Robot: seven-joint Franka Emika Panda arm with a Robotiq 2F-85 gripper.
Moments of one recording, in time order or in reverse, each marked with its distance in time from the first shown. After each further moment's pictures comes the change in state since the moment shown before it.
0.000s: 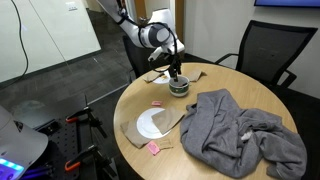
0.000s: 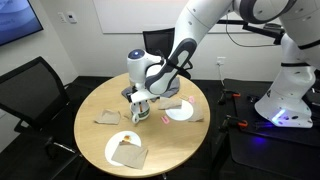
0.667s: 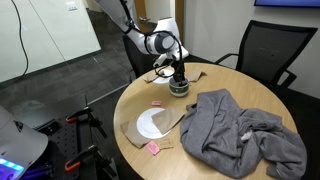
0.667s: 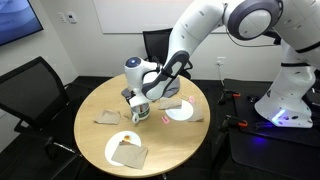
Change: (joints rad) arm 0.005 0.131 -0.030 0.134 0.000 -0.018 0.000
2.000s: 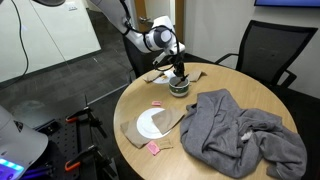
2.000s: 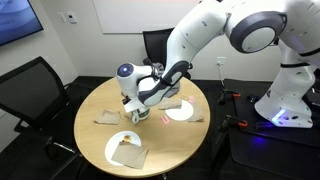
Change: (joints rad) arm 0.146 0.058 -0.126 0.097 -0.064 -0.086 0.116
